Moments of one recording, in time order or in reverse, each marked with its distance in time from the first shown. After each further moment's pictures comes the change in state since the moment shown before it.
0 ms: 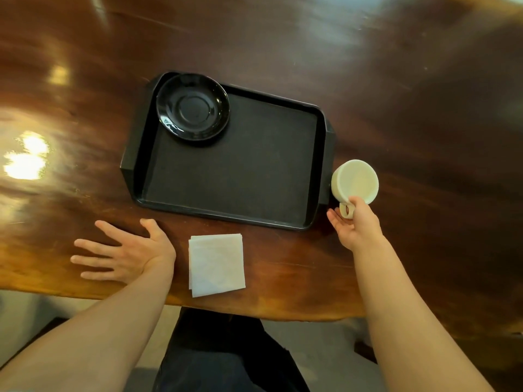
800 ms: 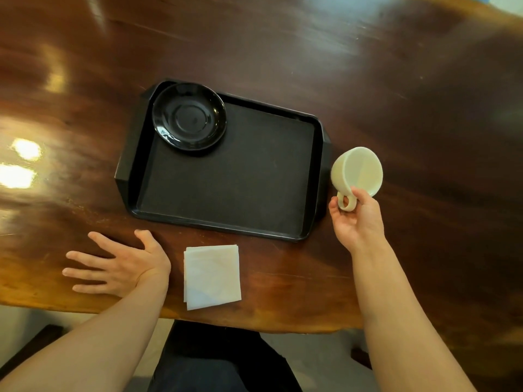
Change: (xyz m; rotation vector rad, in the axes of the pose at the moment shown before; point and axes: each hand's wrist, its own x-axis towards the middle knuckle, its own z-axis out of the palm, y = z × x) left_hand 0.000 -0.002 0.005 -0.030 0.036 0.017; right_hand -0.025 -0.014 0.022 0.301 -0.240 -0.112
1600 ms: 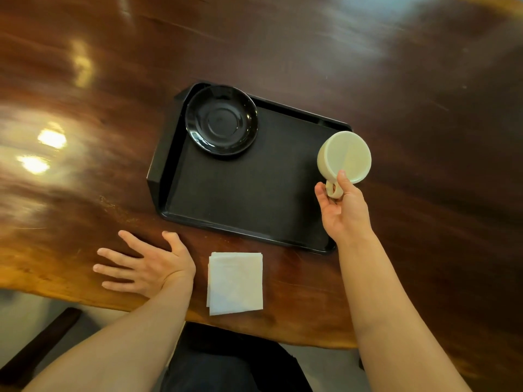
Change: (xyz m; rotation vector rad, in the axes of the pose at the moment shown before) left_hand 0.000 0.001 -0.003 0.034 -0.030 0.011; right_hand 0.001 0.051 0.074 -0.098 -0.084 0.043
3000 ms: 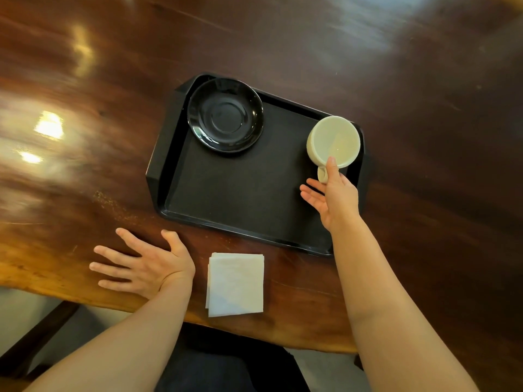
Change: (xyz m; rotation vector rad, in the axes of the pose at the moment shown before) left_hand 0.001 -0.003 0.003 0.001 0.016 0.005; right_hand 0.031 0.015 0.023 -0.514 0.062 -0.059
